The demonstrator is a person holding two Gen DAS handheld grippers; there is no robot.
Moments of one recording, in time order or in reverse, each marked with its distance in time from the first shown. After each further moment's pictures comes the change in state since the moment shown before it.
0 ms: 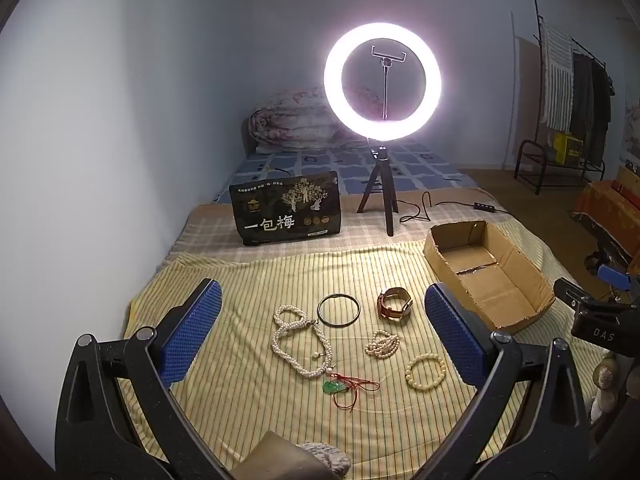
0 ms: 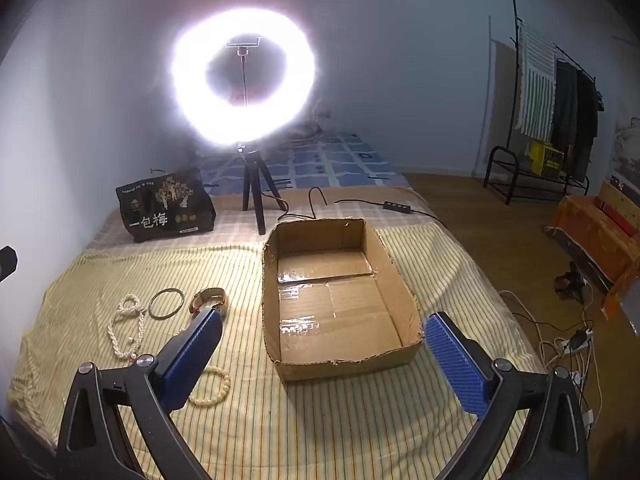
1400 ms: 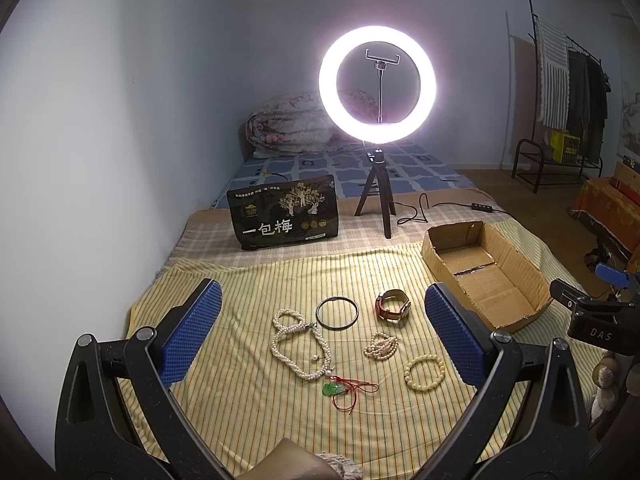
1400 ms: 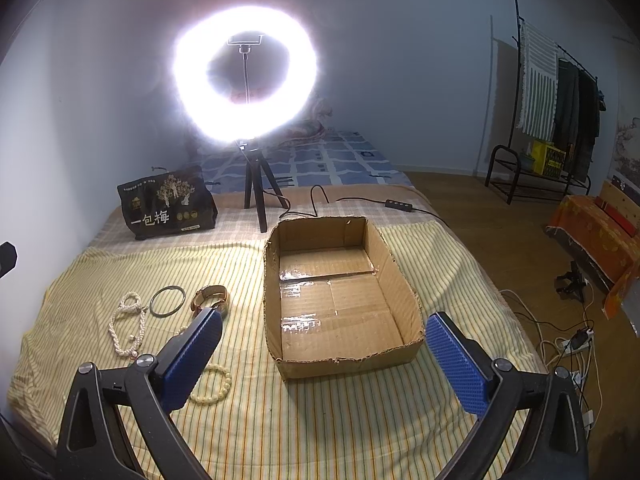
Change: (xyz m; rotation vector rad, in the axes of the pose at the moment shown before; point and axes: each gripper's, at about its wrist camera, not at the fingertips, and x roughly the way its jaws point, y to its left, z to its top) left arm -0.004 -0.003 0.005 0.018 -0.011 0.002; right arm 0.000 0.001 0.000 -0.009 0.002 0.003
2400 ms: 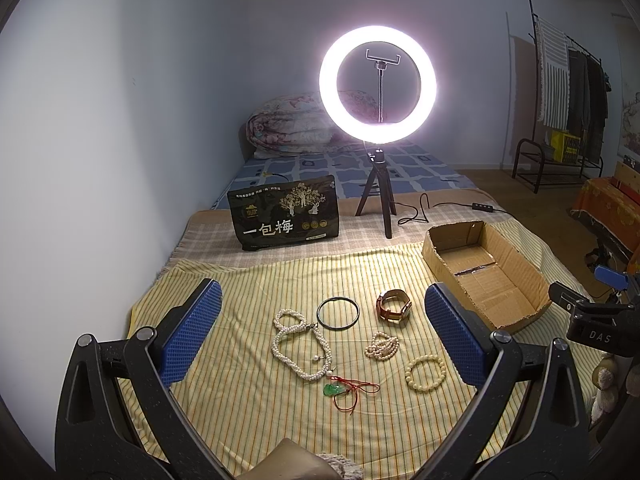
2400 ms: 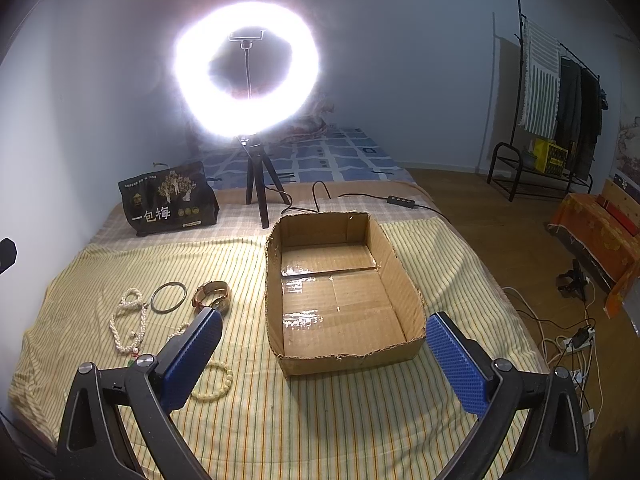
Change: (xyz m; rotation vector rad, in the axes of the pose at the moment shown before) left arm -0.001 0.000 -0.001 0.002 -0.003 0.001; right arm 0.001 0.001 -0.005 0.001 0.007 0.004
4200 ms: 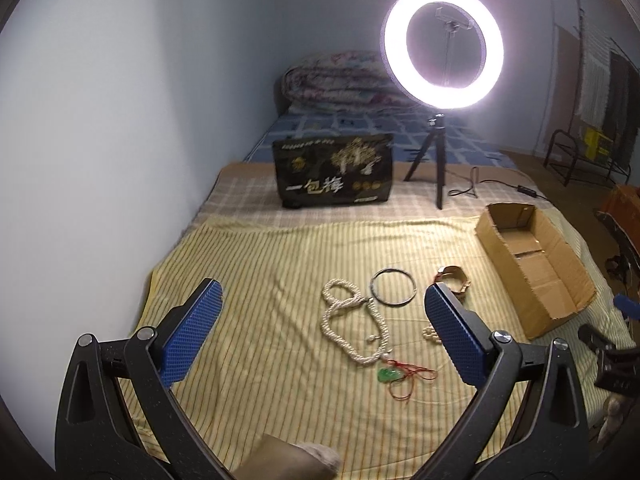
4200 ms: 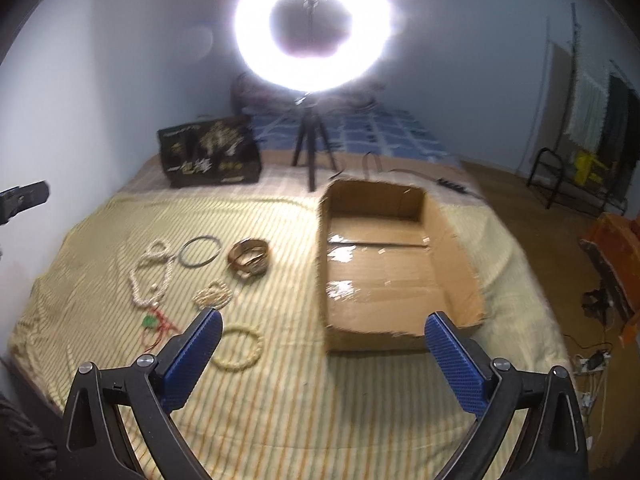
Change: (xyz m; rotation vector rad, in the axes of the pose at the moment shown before) left arm 0.057 0.074 -0.013 -0.096 0.168 0.079; right arm 0.030 0.037 -0.017 -0.135 0.112 0.135
